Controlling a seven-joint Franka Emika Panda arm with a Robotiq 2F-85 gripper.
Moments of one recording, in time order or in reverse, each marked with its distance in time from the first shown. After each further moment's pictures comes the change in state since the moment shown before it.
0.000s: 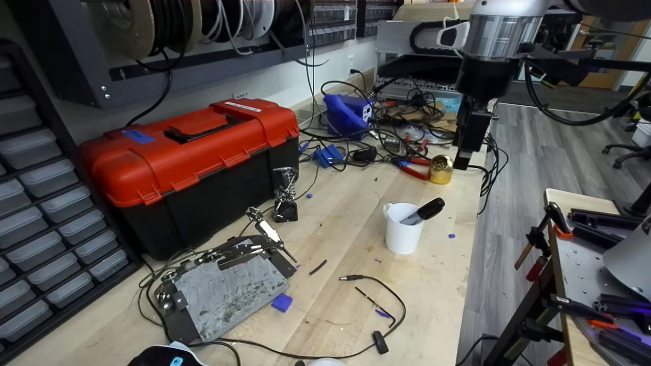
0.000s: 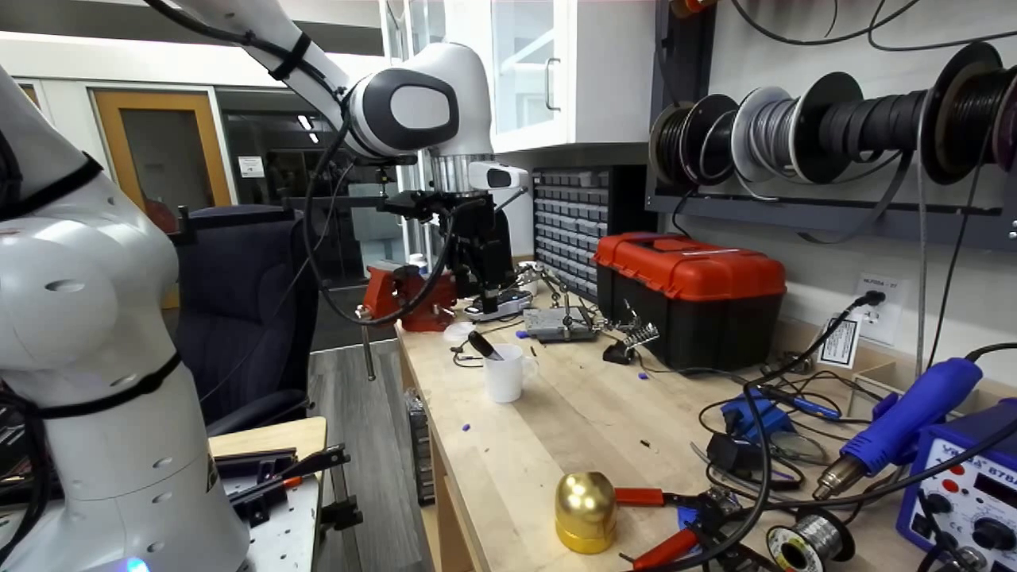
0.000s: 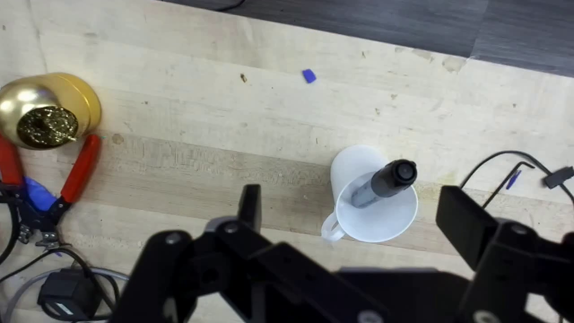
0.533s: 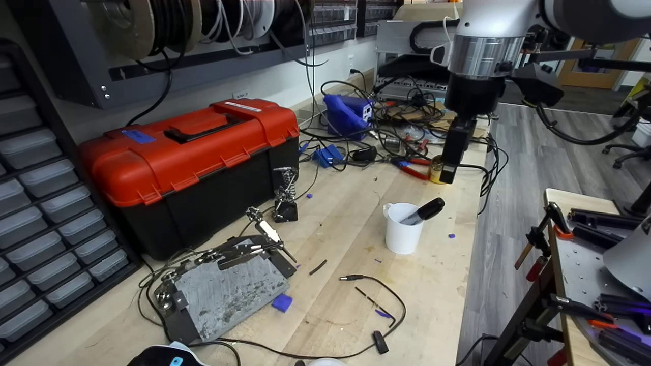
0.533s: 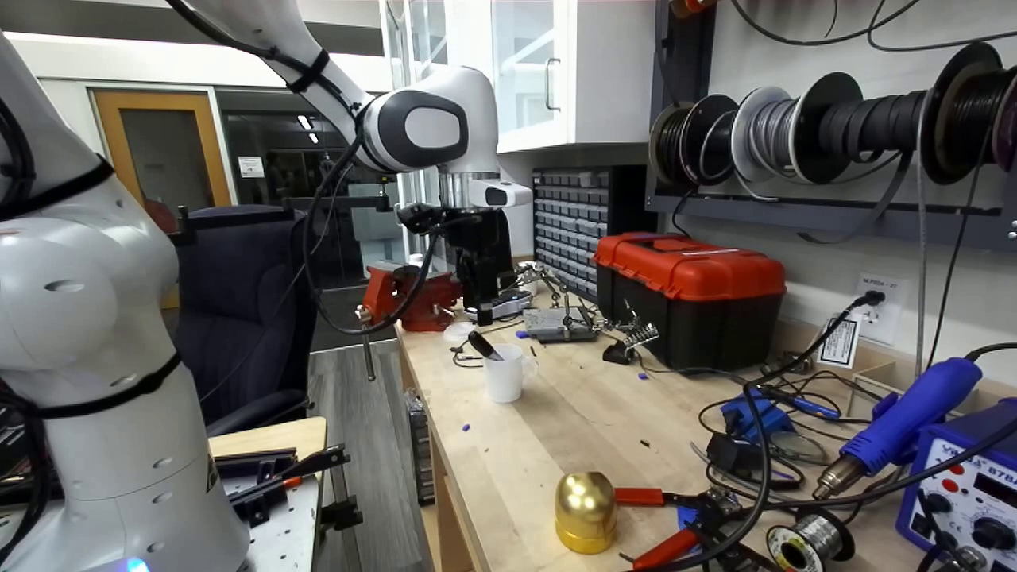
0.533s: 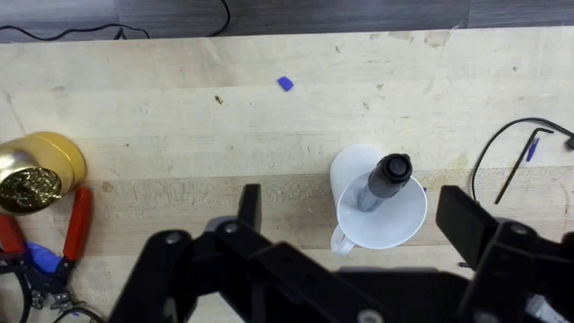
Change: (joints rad) arm -0.001 0.087 0.027 0.024 0.016 0.030 0.215
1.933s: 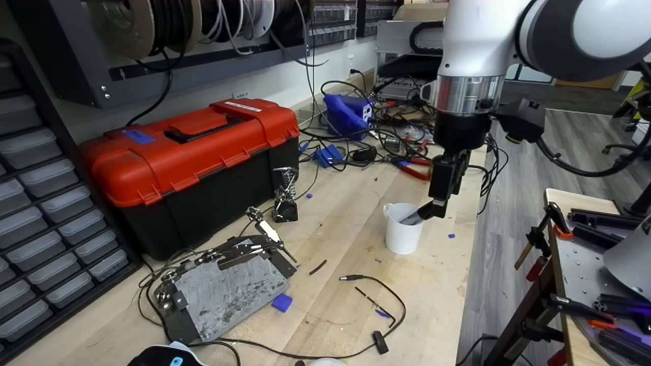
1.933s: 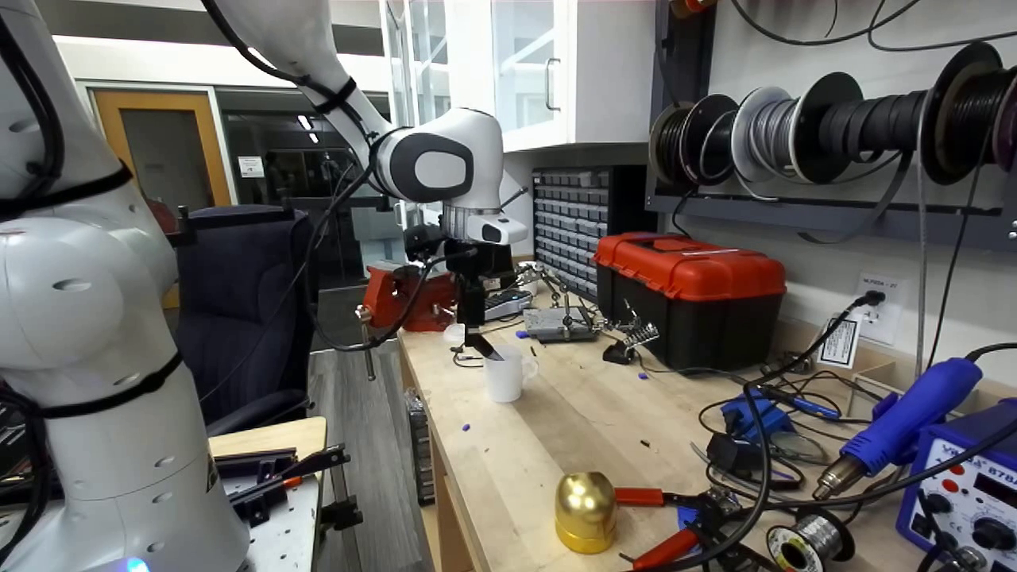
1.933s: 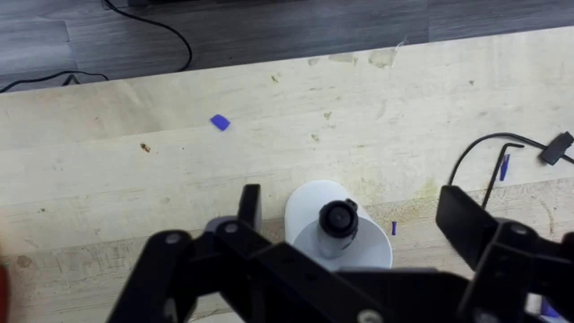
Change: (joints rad) arm 0.028 0.146 0.037 0.019 0.123 0.074 0.050
